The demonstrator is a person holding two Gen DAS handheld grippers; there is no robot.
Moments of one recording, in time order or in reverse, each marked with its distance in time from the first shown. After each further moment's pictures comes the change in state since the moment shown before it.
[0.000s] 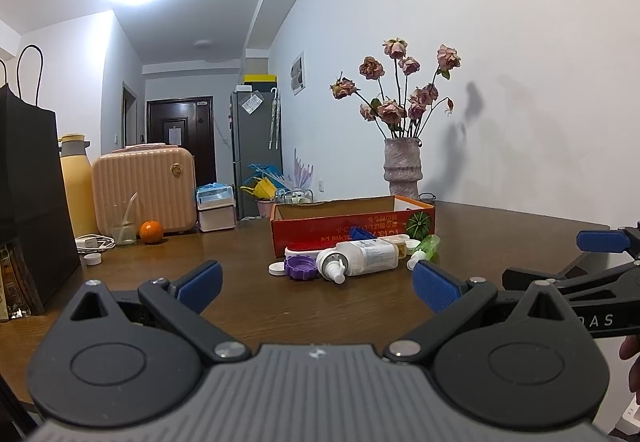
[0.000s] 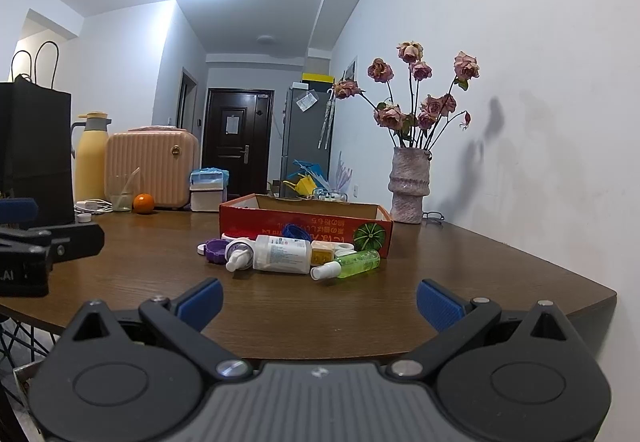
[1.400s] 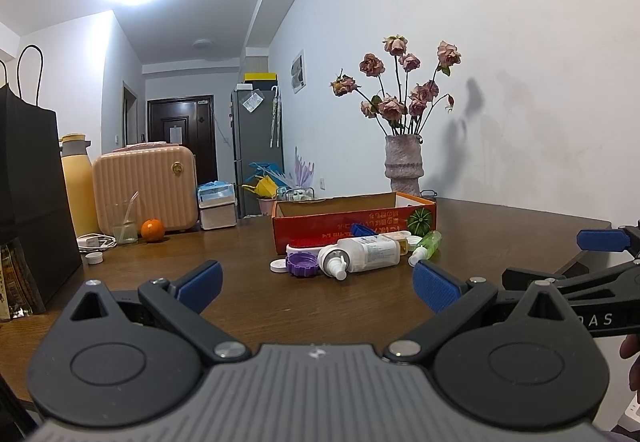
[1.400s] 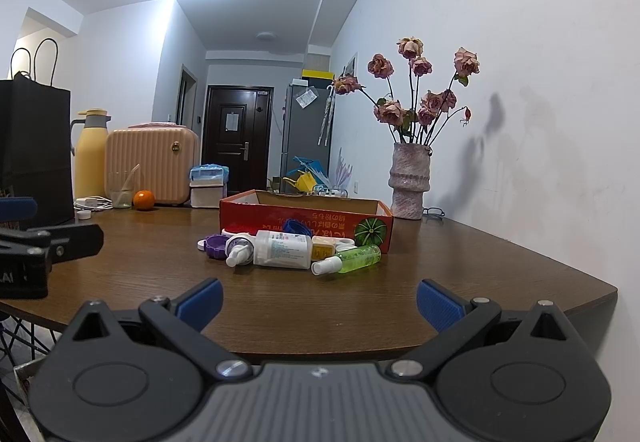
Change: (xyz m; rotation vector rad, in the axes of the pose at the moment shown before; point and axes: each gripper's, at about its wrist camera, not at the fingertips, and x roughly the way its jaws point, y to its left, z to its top) left arm 0.001 0.002 -0.004 0.001 0.008 0.002; right arm 0.001 0.001 -0.003 0.000 0.004 -0.001
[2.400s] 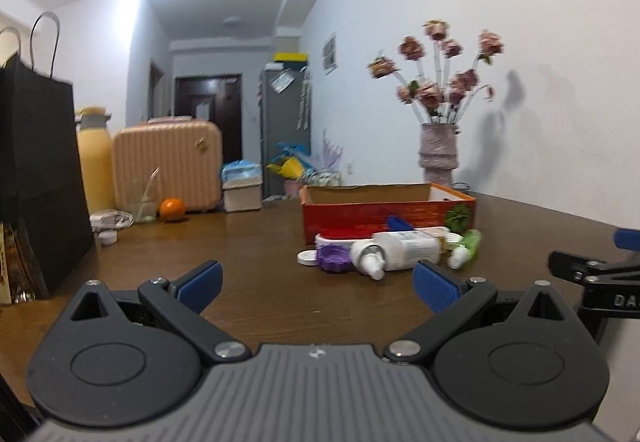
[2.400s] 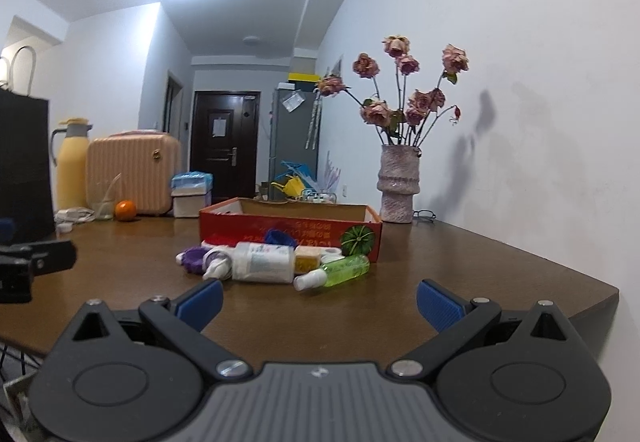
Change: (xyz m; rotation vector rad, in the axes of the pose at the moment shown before) left arm 0.050 0.023 0.006 -0.069 0.068 0.094; right arm 0.042 -0.016 0.011 0.039 -0.008 -0.033
